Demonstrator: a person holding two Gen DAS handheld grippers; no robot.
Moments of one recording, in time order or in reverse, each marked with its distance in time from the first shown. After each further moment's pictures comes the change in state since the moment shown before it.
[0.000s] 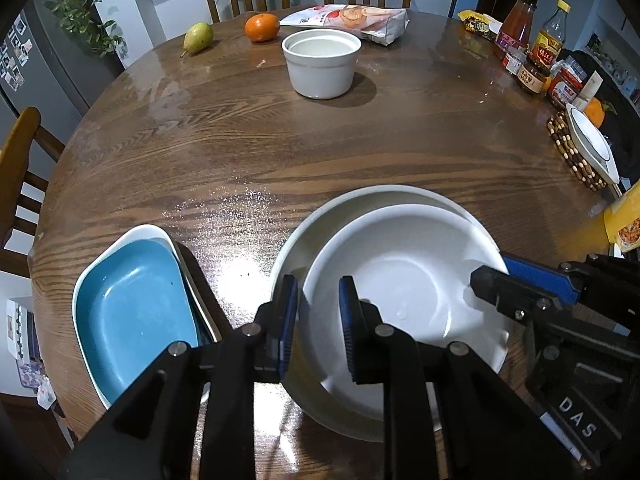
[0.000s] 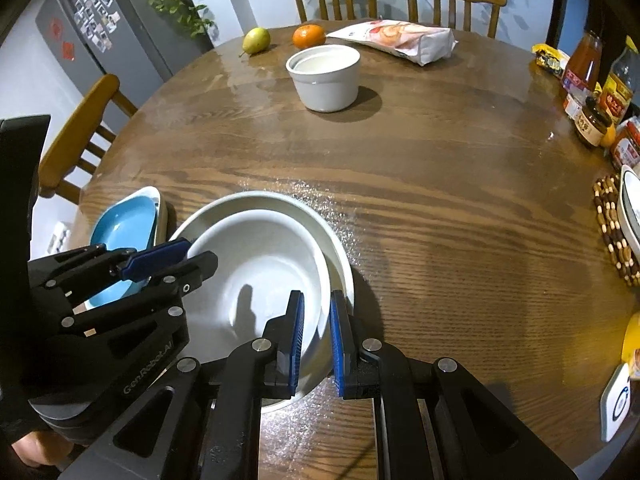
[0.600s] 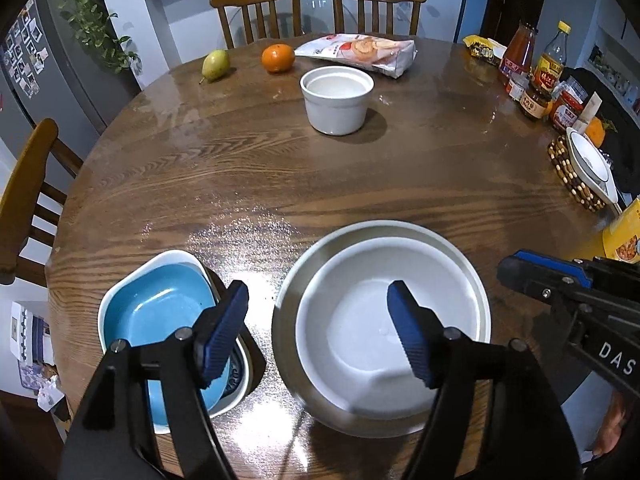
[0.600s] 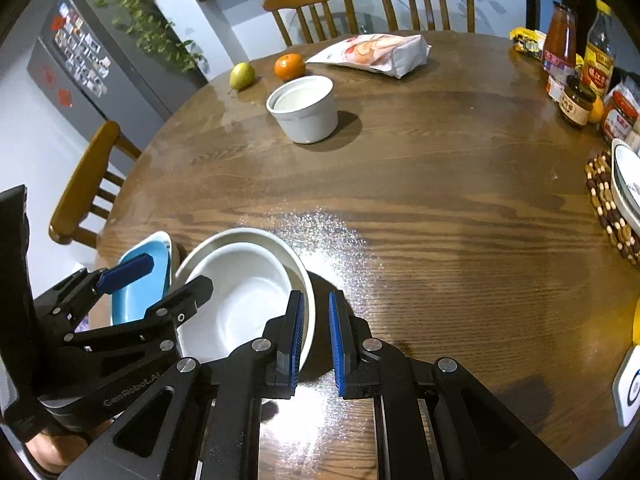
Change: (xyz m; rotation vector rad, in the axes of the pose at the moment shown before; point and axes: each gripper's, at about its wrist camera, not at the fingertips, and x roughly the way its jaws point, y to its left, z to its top) left arm -0.025 0.008 0.007 -0.013 -0.085 0.035; right arm -0.019 -0.023 0.006 0.121 -0.063 0.071
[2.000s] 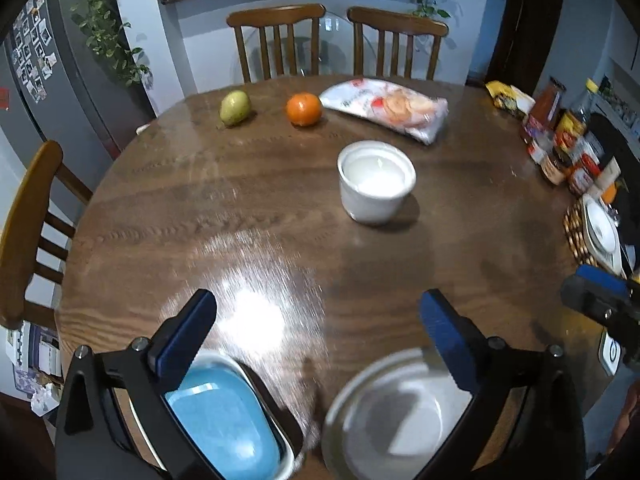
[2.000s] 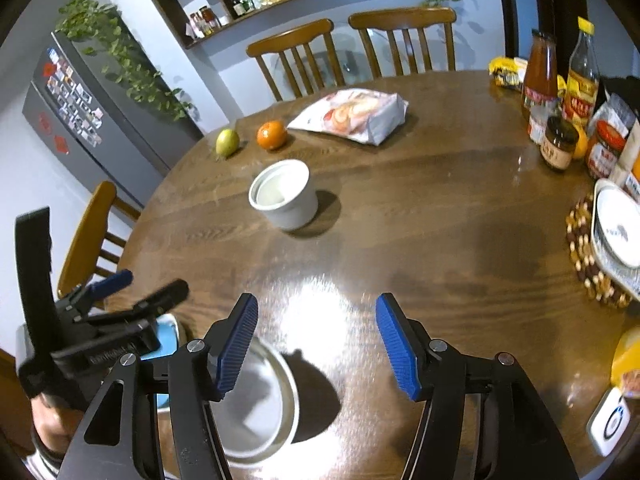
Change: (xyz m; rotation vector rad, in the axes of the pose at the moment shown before) left arm -0.001 0.041 0.083 -0.051 -0.077 0.003; right arm -0.031 -0.020 0.066 0.062 -0.133 -0.006
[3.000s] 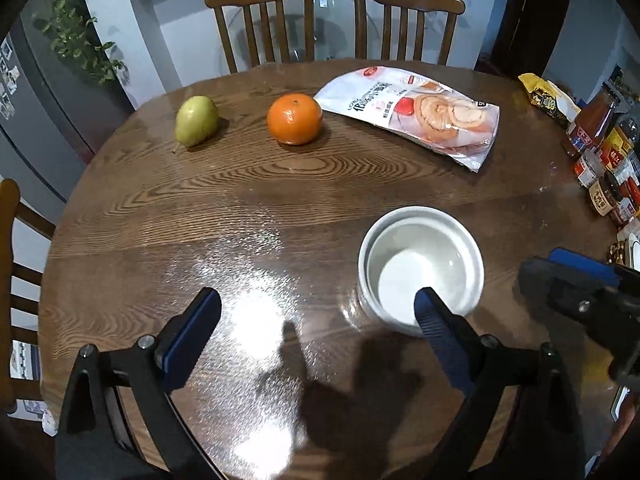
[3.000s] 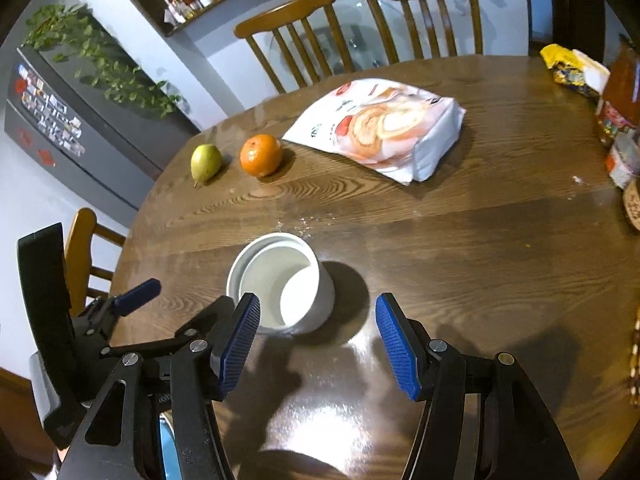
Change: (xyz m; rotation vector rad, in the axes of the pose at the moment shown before) left arm 0.118 0.002 0.088 0.033 0.100 -0.008; right arm 0.130 0.003 0.108 0.037 0.113 0.049
